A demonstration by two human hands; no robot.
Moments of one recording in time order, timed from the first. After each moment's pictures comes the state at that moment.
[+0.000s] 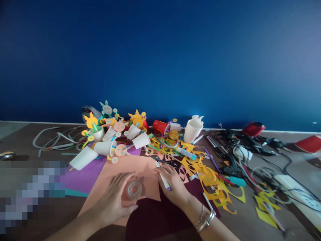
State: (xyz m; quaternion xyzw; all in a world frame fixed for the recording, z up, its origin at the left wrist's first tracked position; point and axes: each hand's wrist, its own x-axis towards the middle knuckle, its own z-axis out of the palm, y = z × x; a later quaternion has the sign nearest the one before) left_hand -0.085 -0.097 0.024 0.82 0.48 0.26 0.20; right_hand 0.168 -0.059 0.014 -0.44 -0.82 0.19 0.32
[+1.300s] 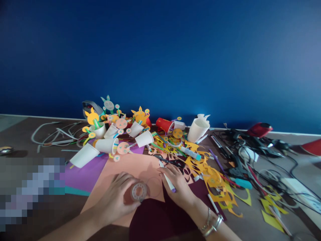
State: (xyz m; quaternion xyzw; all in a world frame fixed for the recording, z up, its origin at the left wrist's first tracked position) left_hand -0.085 -0.089 0.026 0.82 0.48 0.23 0.23; right_hand 0.166 -0.060 0.011 -0.46 -0.82 0.17 0.31
